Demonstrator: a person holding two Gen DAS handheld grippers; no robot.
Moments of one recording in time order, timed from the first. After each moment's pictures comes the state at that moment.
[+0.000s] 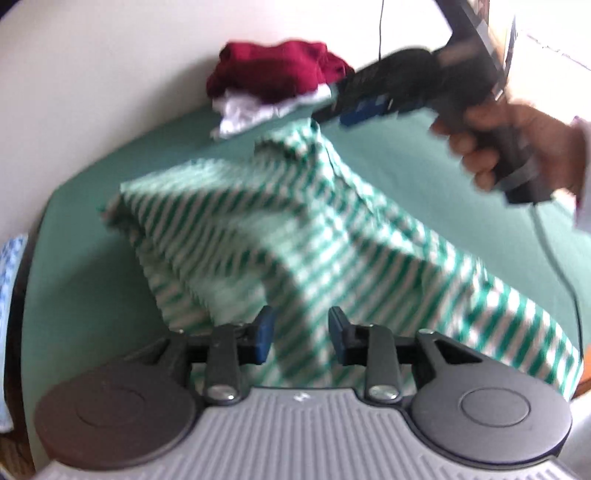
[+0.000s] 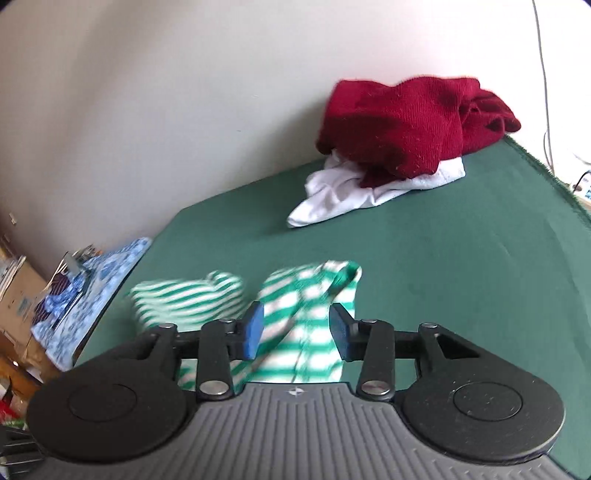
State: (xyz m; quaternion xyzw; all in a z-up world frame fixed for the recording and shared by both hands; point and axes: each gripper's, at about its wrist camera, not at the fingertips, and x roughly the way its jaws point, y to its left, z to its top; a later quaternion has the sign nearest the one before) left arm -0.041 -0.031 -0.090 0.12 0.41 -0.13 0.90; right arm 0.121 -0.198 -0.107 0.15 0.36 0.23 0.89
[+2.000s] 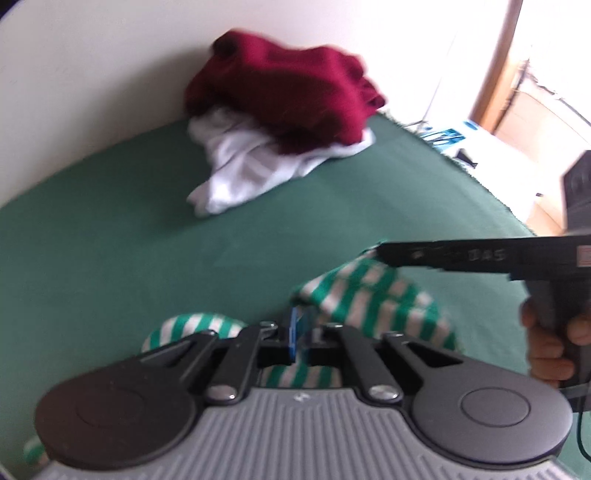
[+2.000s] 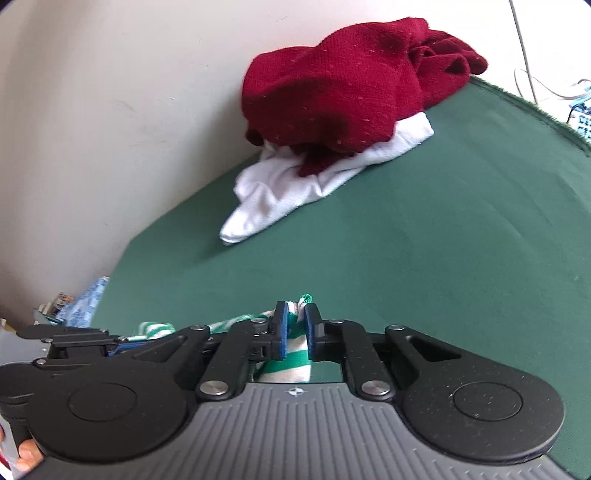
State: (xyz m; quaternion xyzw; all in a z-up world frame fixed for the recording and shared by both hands) left arm 0.193 -0.007 -0.111 0.05 0.43 -0.22 0.88; right arm 0.175 -0.204 -0.140 0.23 0.37 0.17 0.88
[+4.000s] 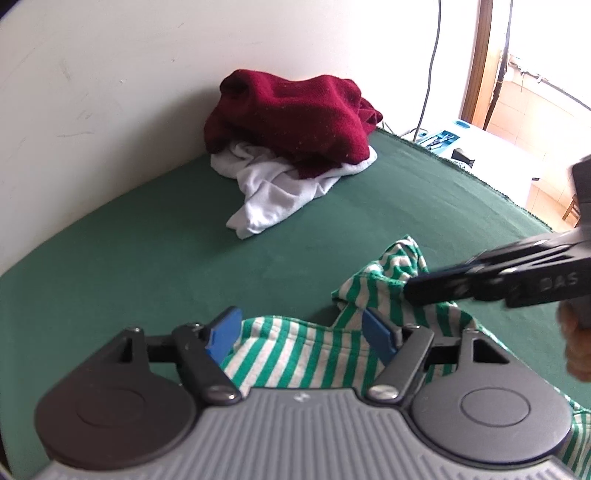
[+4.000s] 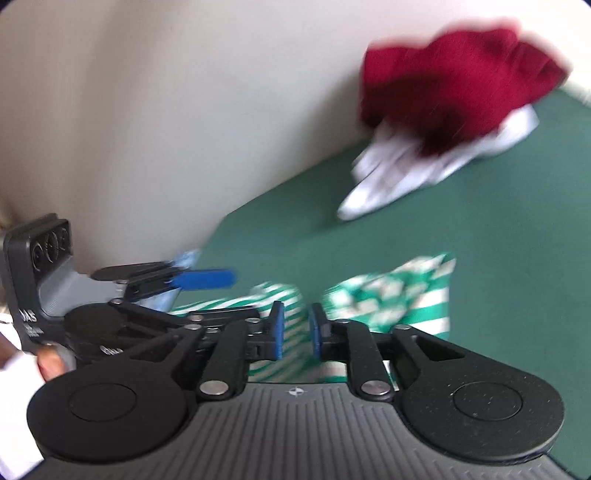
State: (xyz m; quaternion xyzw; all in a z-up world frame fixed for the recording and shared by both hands) left arm 0.171 0.032 -0.090 0.09 0.39 -0.22 0.89; right arm 0.128 -0.169 -0.119 0.19 0.33 0.27 0.89
